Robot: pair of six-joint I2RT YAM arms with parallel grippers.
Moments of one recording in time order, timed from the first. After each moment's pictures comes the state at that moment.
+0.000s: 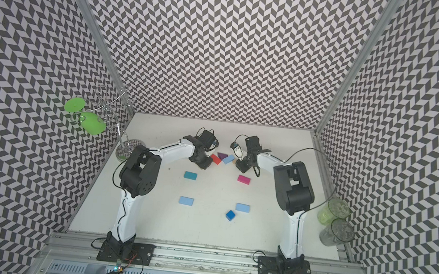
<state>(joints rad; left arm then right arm) -0.55 2.18 1.67 -0.72 -0.09 0.09 0.34 2.05 1.35 -0.36 -0.24 -0.45</state>
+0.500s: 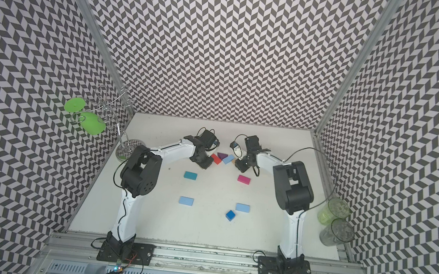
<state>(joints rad) -0.55 2.19 1.67 -0.72 -0.09 0.09 0.34 2.06 1.37 -0.36 -0.26 -0.44</state>
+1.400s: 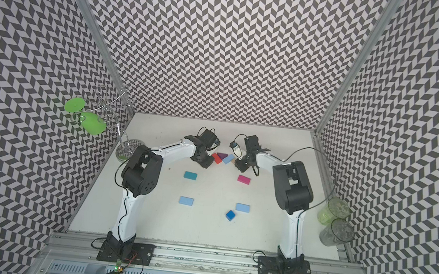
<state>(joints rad) -0.55 2.20 1.69 -0.70 -0.10 0.09 0.34 2.06 1.37 -0.36 -0.25 -0.45</state>
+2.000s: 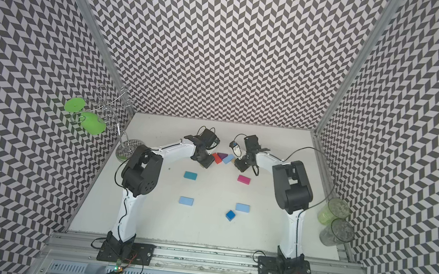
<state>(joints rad) -0.54 2.20 1.69 -0.67 -0.13 0.10 0.34 2.07 1.38 -0.37 -0.26 -0.45</state>
